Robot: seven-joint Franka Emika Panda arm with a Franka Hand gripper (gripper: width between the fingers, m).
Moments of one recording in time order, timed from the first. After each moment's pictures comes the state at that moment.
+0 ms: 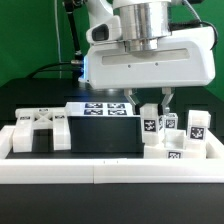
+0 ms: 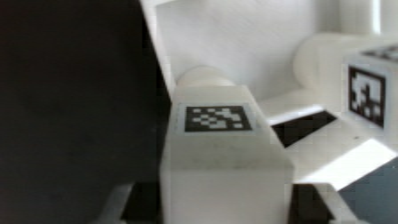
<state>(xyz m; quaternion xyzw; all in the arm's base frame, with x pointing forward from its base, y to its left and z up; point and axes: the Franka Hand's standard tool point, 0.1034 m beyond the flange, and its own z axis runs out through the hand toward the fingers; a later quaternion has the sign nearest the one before) 0.596 0.041 0.082 -0.95 0.29 -0.04 0.08</state>
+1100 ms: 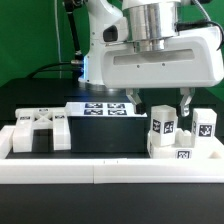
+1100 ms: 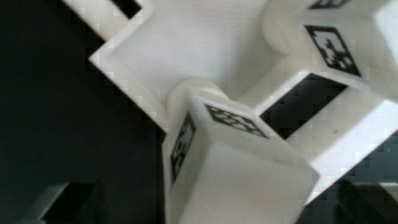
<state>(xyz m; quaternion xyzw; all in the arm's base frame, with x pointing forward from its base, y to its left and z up) 0.596 0.052 0.082 -0.96 0.26 -0.04 0.08</state>
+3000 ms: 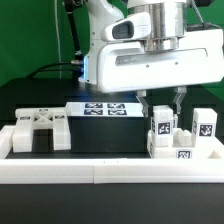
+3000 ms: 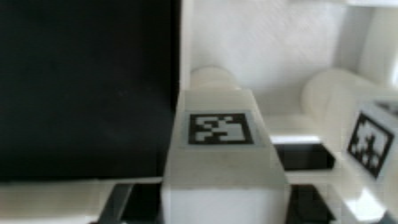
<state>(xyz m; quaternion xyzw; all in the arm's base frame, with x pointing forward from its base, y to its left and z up) 0.597 0.055 0.082 -0.99 0.08 -0.06 0.05</state>
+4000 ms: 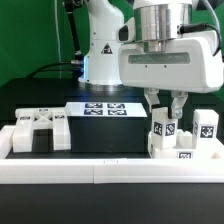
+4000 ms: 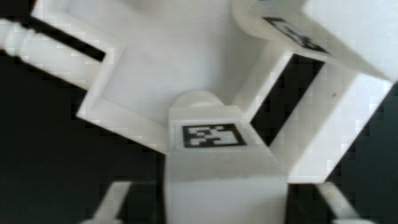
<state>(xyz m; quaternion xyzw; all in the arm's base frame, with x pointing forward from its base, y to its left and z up) 0.599 0.061 0.080 -0.88 0.47 -0.04 0.07</state>
